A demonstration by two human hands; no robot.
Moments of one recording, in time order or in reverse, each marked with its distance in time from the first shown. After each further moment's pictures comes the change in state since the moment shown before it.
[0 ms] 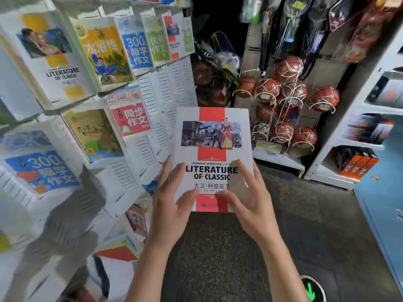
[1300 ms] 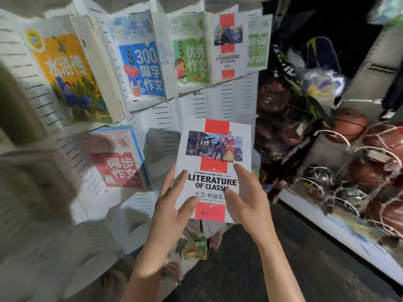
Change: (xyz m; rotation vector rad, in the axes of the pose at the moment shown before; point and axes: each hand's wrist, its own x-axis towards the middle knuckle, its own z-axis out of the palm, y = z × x) left_hand 0.390 -0.230 0.160 0.226 0.295 -0.210; right_hand 0.522 0.230 0.091 0.332 -0.400 -0.049
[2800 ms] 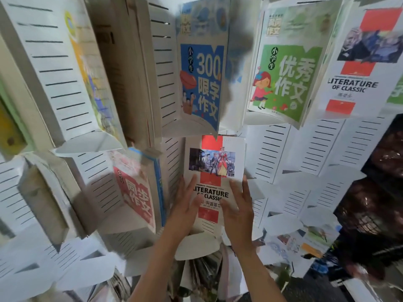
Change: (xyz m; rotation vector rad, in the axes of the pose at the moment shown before) left_hand 0.171 -0.173 0.022 0.171 0.196 -0.589; right_hand 0.245 0.160 0.159 -0.064 -0.177 -0.297
